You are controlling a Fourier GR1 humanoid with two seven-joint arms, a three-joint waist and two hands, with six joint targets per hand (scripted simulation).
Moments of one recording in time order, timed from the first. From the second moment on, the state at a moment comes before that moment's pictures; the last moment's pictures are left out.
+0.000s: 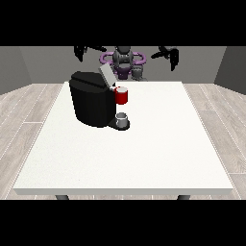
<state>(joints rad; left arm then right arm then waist) -0.50 0.00 0.26 -0.81 -0.27 -0.33 -0.26 -0.36 -0.20 -0.16 -1.22 0.04 -0.02 0.07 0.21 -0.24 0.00</state>
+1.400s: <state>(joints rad) -0.27 0.06 0.12 -1.36 -0.10 -0.25 -0.10 -0.66 -0.17 -0.15 -1.00 -0.04 0.03 0.07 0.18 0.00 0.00</state>
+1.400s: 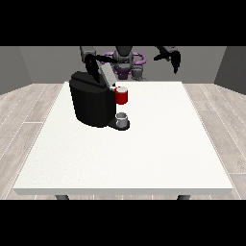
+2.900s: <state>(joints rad) -0.30 0.07 0.07 -1.40 -0.13 -0.24 -0.12 -0.89 -0.22 -0.08 -1.05 0.11 -0.11 0.35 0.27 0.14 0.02</state>
